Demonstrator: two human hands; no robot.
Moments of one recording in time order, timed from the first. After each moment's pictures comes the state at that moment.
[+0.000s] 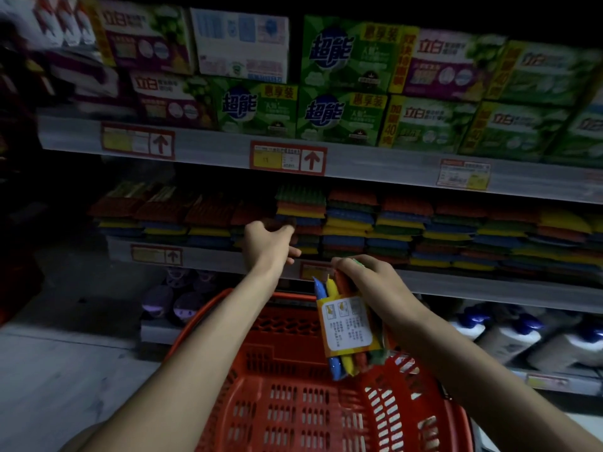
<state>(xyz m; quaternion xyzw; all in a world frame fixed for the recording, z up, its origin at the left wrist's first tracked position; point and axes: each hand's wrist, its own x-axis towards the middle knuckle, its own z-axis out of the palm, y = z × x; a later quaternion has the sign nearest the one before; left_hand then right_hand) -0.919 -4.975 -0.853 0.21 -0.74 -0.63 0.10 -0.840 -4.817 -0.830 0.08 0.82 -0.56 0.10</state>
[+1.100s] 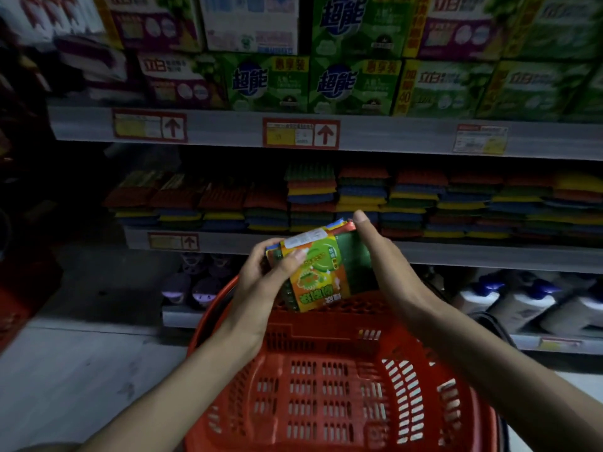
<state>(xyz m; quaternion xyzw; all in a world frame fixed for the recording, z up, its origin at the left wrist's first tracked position) -0.815 -5.031 -0.882 0.03 -0.60 -0.80 -0.02 -0.815 -4.845 -0.826 0.05 0.76 -0.64 0.10</state>
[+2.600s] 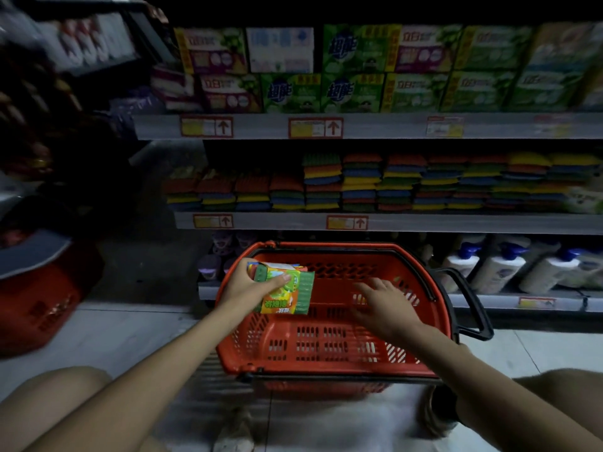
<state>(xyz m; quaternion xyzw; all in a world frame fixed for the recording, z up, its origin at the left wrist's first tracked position) -0.749 -5.117 -0.920 0.09 -0.84 -0.53 -0.03 -0.715 -4.839 -0.933 -0.06 0.99 -0.08 0.08</state>
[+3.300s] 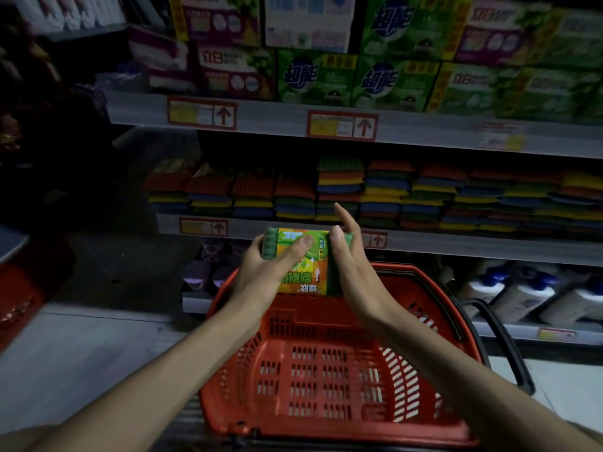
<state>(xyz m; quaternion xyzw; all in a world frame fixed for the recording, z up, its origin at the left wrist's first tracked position) -0.791 -5.089 -0.868 0.08 -0.70 -0.71 -0.02 -0.784 -4.931 -0.863 -0.10 0.74 -0.66 0.03</state>
